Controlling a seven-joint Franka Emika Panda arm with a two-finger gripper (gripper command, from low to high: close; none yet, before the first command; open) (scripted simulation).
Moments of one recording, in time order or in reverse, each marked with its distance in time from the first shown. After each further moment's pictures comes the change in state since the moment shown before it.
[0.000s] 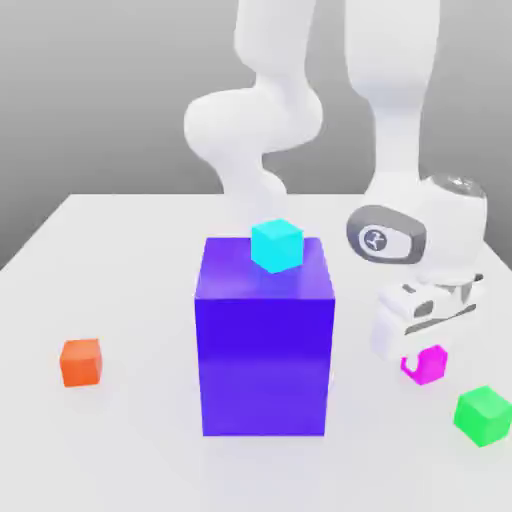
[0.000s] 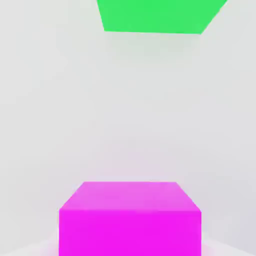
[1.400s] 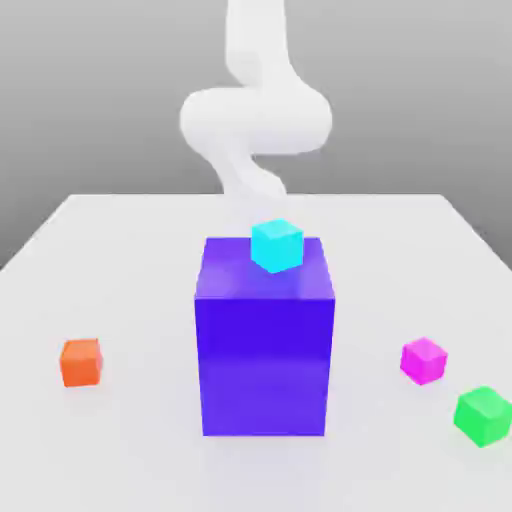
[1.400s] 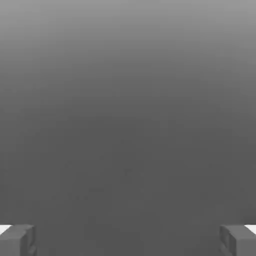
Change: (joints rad) arm -0.546 -1.012 -0.080 0.423 0.443 -0.706 -0.615
